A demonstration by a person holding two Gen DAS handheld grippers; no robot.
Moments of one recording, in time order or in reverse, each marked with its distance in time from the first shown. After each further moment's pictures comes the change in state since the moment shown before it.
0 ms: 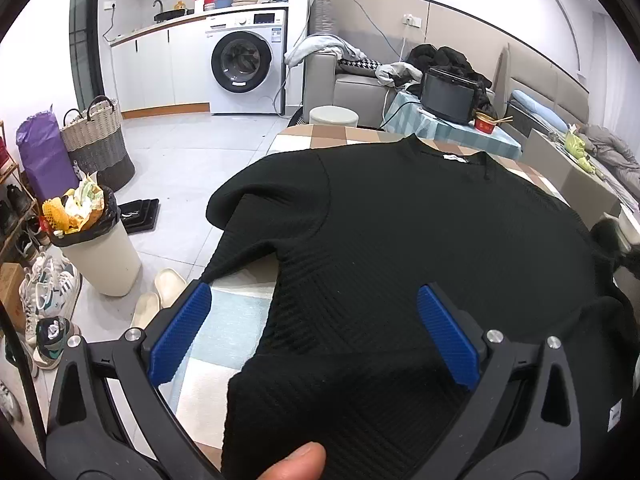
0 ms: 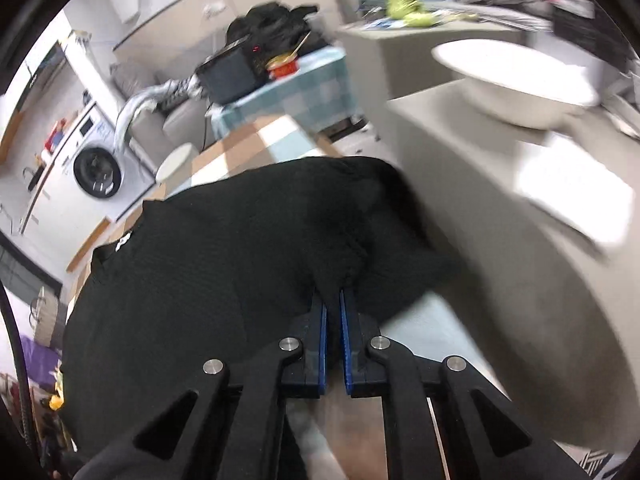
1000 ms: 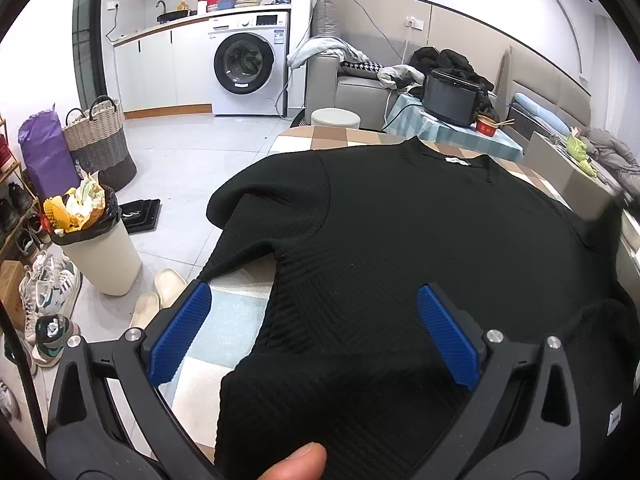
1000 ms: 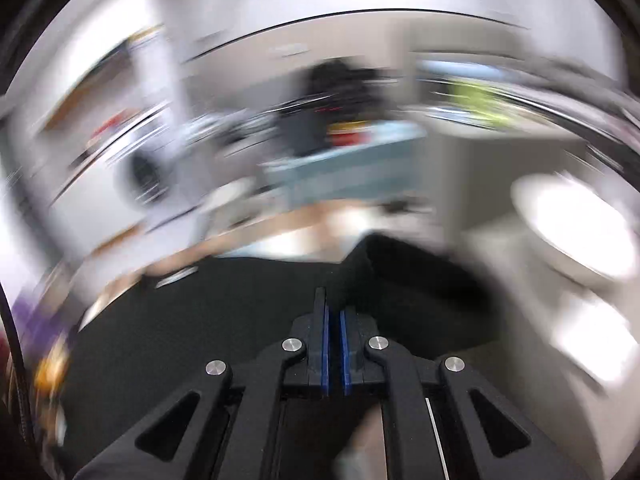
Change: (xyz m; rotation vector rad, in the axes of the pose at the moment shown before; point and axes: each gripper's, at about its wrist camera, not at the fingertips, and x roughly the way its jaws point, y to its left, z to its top) left arm -0.001 0.000 -0.003 -0.004 -0.011 0.006; right arm -0.032 0.096 0.034 -0.324 -0.171 0.200
